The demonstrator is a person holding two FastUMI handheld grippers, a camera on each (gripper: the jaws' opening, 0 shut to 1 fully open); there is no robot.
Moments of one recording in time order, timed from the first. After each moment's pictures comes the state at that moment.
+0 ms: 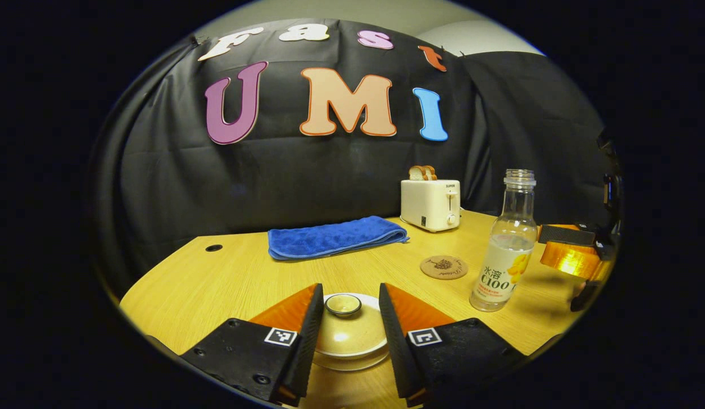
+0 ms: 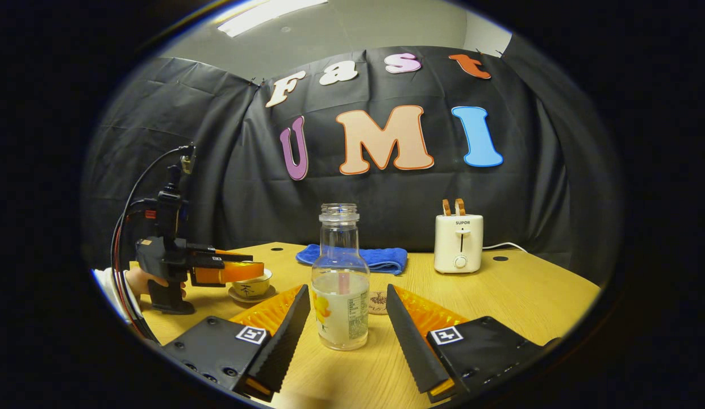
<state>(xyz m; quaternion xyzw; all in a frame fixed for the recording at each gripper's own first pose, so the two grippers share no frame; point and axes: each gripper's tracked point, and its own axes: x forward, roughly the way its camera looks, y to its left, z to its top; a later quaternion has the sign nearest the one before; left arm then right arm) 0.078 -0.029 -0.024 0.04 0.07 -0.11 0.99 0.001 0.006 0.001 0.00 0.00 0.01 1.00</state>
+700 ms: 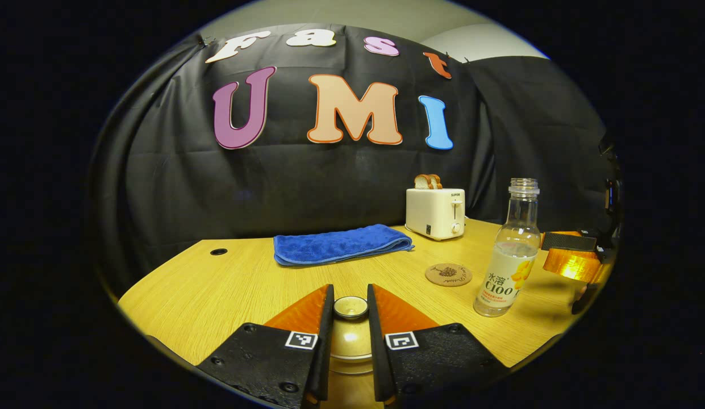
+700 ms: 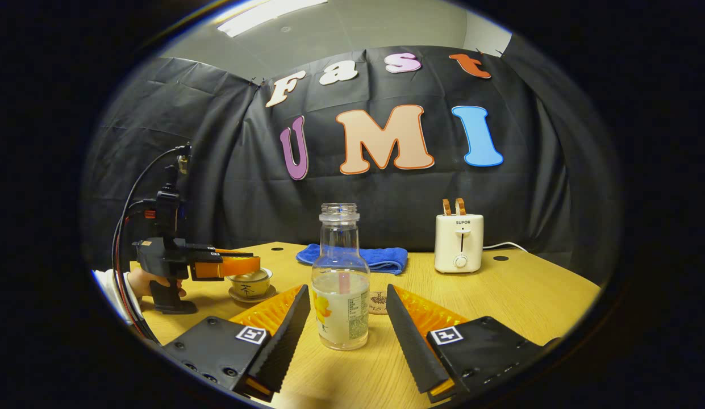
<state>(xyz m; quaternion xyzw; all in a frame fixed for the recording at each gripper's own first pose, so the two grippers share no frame) 0.076 -0.021 -0.015 0.03 0.04 -0.10 0.99 0.003 0.009 0.000 0.00 0.00 0.02 1.00</state>
